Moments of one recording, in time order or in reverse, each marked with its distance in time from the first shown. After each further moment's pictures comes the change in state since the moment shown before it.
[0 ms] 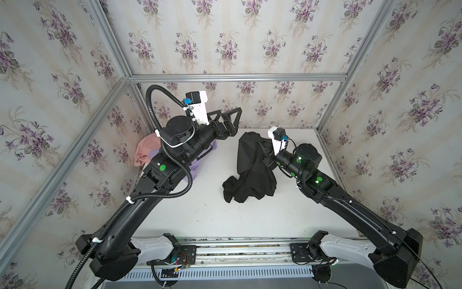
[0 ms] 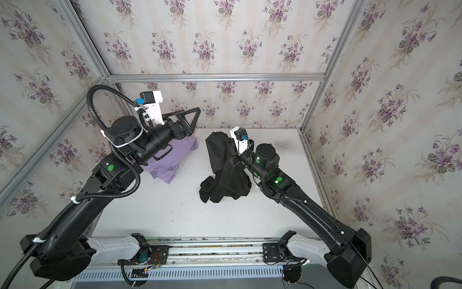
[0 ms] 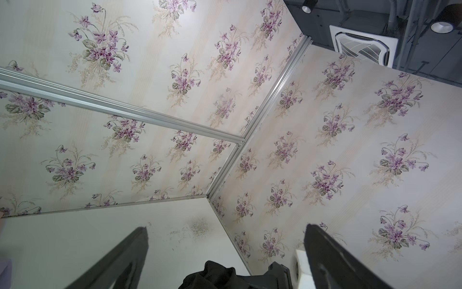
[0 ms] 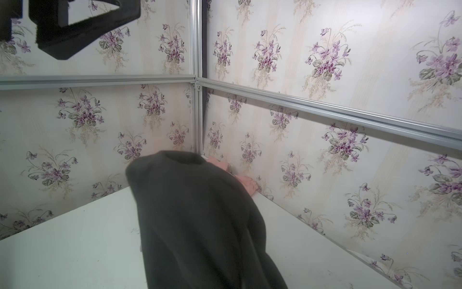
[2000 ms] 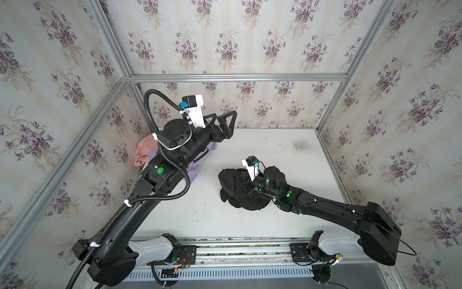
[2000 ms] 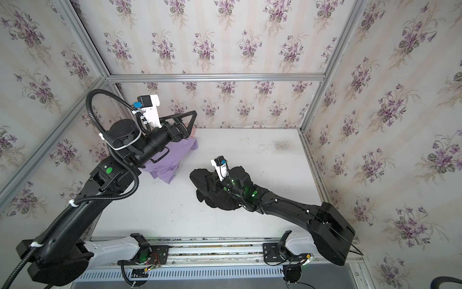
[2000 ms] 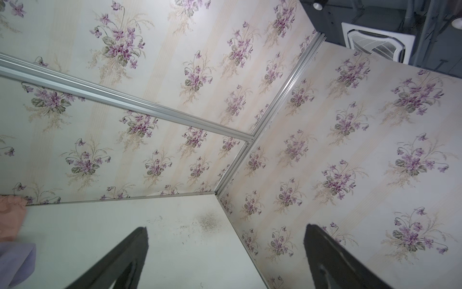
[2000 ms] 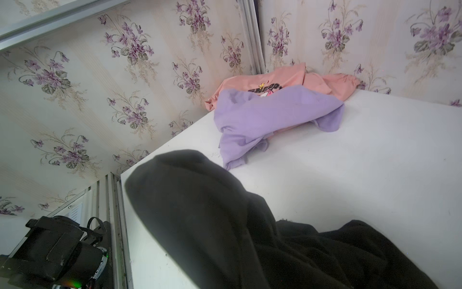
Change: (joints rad) left arm 0.036 -0.048 -0.066 0.006 0.004 -0.005; right arm 0.211 0.190 -0.294 0.213 -0.056 0.362
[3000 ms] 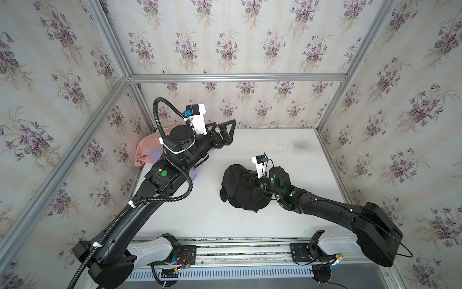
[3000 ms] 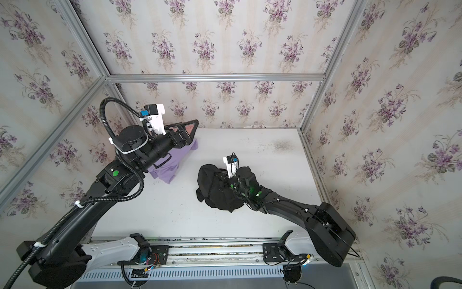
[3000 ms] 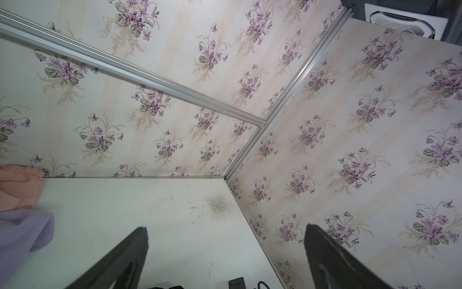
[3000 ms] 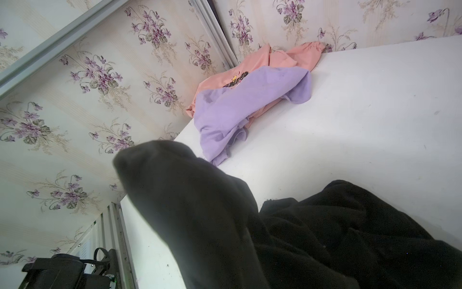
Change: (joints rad) left arm 0.011 -0.026 -0.123 0.002 0.005 -0.018; right arm -0.112 0.002 -0.083 0.046 -0.021 0.204
